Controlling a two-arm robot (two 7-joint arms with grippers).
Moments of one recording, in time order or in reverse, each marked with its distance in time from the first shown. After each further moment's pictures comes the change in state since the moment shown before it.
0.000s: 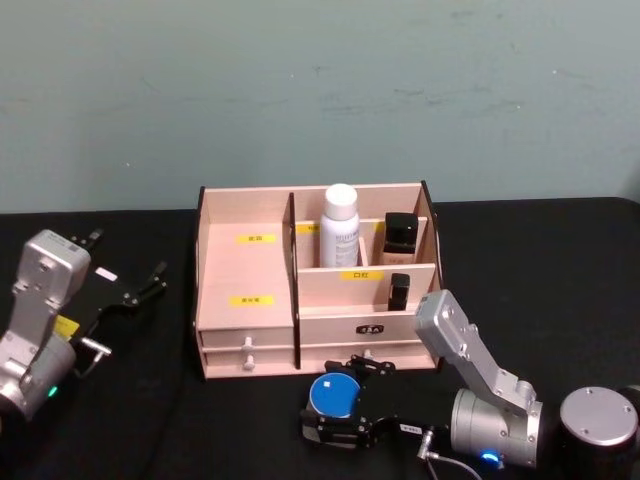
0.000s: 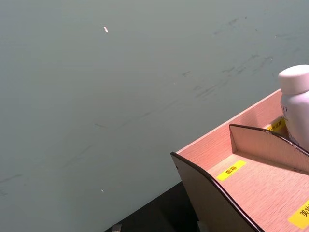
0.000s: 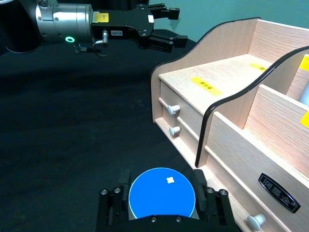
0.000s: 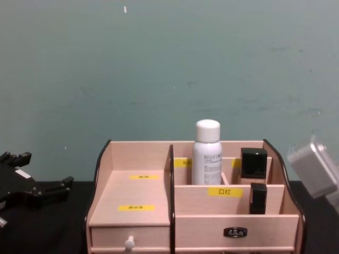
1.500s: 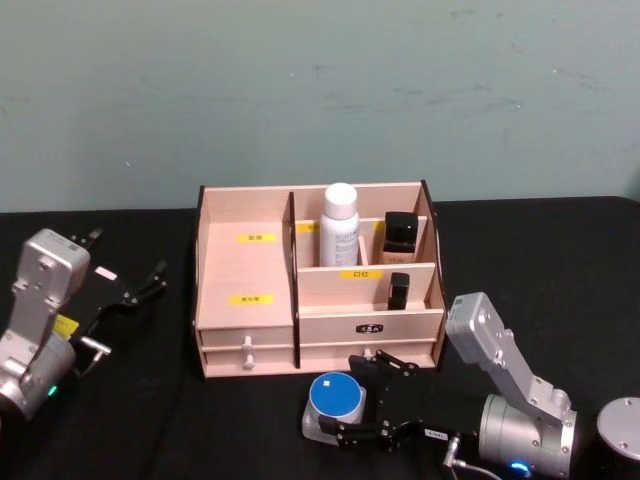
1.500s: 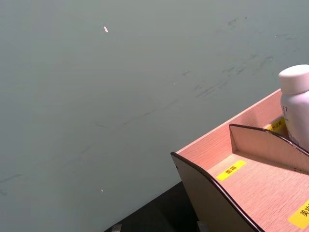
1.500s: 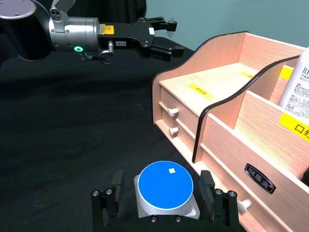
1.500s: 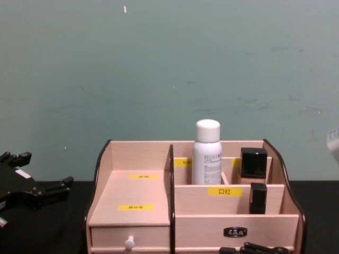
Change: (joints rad) left arm 0.000 0.000 0.000 0.000 0.000 0.000 0.000; right arm -0.077 0.083 0.035 -0.130 0.035 0.004 -0.030
